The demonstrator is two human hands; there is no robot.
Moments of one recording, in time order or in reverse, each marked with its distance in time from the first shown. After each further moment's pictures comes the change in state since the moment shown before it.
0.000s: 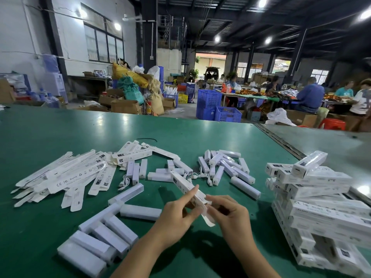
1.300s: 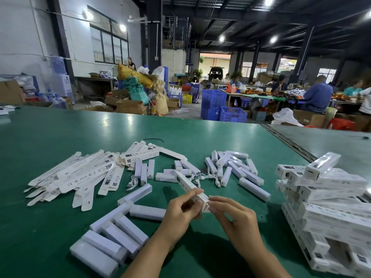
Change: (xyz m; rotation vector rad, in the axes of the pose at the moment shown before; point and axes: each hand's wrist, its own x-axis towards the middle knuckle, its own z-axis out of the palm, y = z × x) left_hand -0.002 -0.004 -0.002 -0.591 0.072 -0.057; right_hand 0.002 0.000 0.000 -0.381 -0.042 -0.554
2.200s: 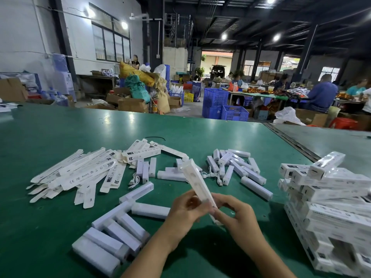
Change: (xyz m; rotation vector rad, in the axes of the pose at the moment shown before) left_hand -0.005 0.012 0.005 0.088 -0.046 0.009; right_hand 0.005 -0.003 -0.002 0.192 -0.194 0.449
